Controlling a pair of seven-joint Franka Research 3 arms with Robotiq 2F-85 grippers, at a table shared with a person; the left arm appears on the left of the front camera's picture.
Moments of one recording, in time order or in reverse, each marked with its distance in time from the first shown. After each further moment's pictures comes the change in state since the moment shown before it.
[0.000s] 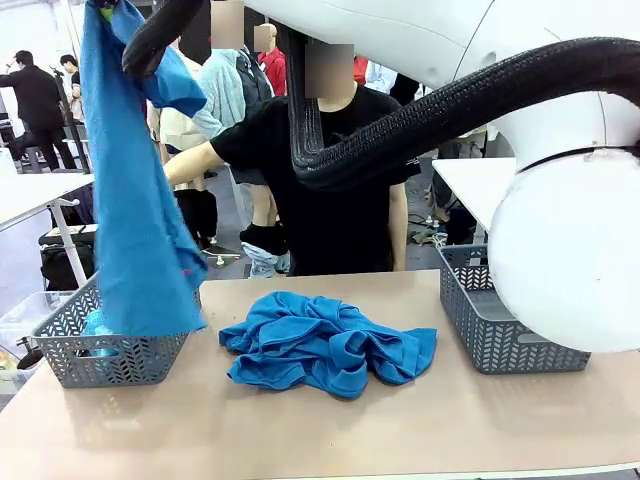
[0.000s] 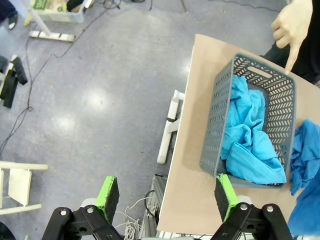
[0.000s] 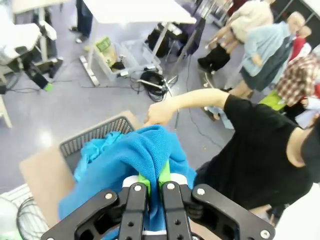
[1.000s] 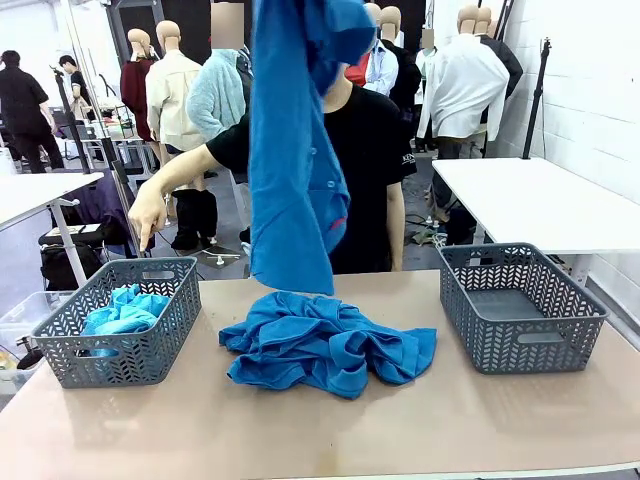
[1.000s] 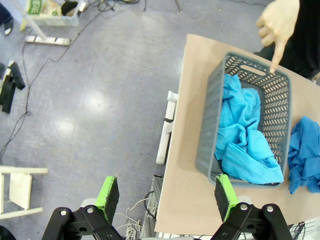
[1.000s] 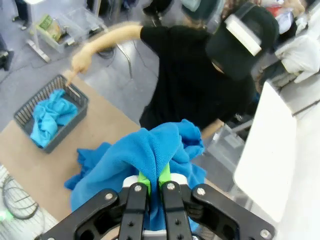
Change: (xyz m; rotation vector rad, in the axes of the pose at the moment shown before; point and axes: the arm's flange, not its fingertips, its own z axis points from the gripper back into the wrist) left arm 0.003 -0.009 0.000 -0.007 -0.002 -0.018; right arm -0.041 -0.119 0.128 -0.212 0.236 -0.154
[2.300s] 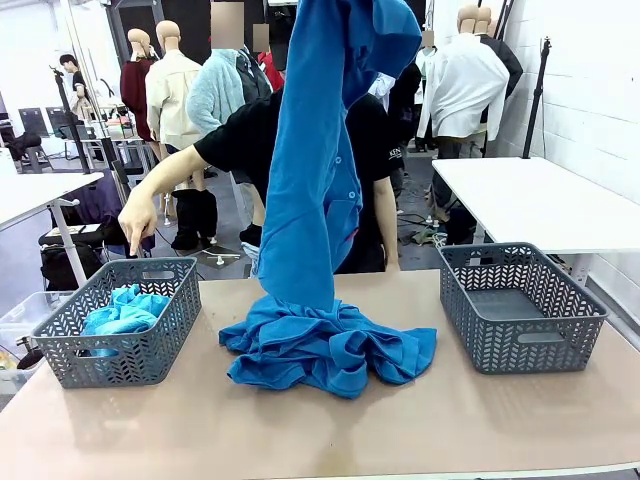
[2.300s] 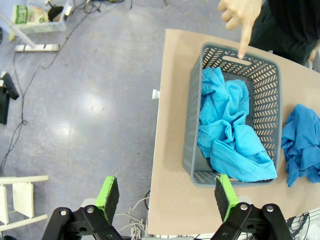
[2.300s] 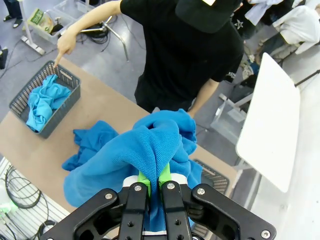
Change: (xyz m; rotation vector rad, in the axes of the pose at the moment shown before) left arm 0.008 -0.045 -0.017 -0.026 0.029 -0.091; right arm -0.047 -0.047 0.033 -0.023 0.102 -0.113
